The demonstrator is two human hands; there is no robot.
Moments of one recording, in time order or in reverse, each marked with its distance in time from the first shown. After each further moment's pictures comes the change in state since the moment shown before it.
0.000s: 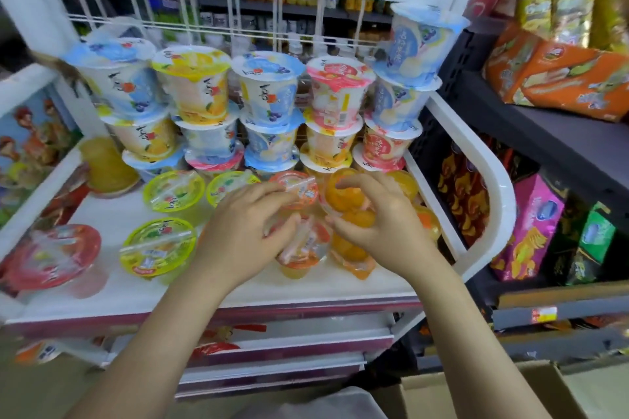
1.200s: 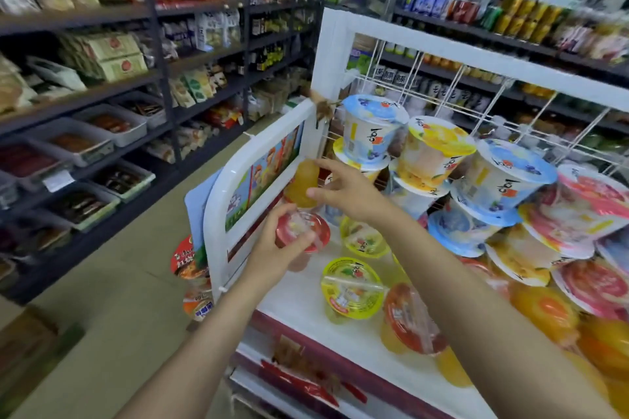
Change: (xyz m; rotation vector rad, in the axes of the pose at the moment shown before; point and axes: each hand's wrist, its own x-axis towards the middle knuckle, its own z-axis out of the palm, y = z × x) left_hand -0.085 -0.182 -0.080 -0.681 0.451 -0.727; right_hand 0.205 -0.178 0.222 0.233 -0.631 -0.168
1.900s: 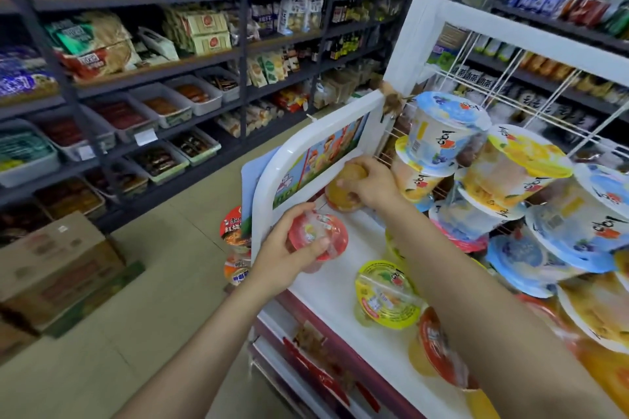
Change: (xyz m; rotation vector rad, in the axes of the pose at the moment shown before) left_hand -0.037 -0.012 -0.028 -0.023 0.145 0.036; right_hand 0.061 0.013 0.056 0.262 0.104 0.210
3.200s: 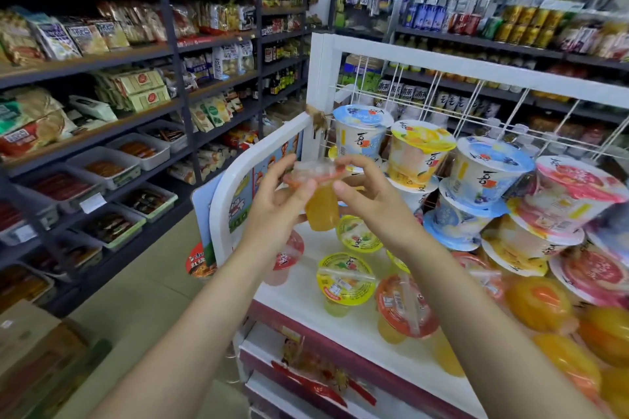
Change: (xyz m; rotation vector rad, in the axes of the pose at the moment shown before) left_hand -0.001 0.124 0.040 -0.237 -0.105 0.066; right_hand -0.152 -0.022 -0.082 0.337 -0.032 -0.383
